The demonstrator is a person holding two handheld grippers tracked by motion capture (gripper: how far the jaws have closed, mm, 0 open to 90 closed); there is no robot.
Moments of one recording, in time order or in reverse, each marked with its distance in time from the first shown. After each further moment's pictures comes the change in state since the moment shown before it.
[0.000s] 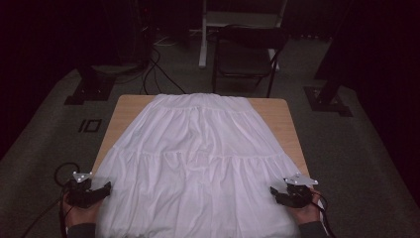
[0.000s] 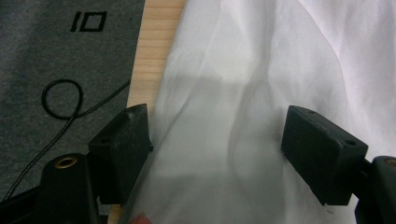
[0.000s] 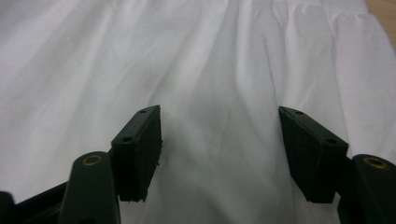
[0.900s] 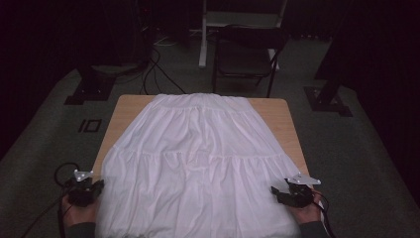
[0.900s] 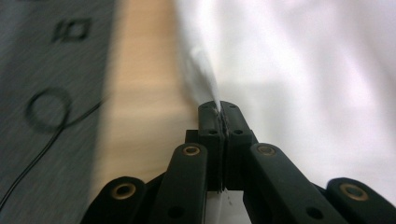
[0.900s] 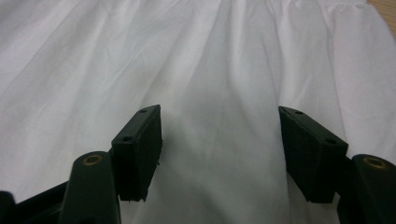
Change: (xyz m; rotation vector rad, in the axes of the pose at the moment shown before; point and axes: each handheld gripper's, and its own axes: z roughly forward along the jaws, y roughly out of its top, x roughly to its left) left arm -0.020 0.012 -0.014 -0.028 -0.085 0.086; right arm -0.006 -0.004 0.001 -0.014 0.025 0.048
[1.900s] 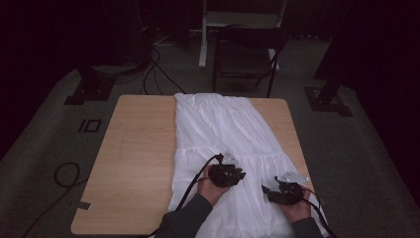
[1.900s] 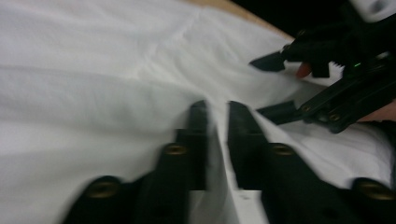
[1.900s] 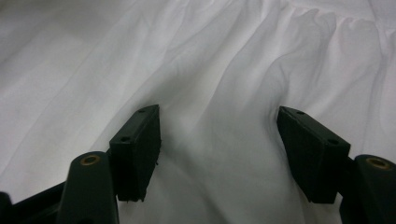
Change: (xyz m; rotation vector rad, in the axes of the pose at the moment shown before) left arm -0.346 0.096 0.049 -0.043 -0.718 0.459; right arm 0.020 0.013 0.015 -0.009 0.044 -0.051
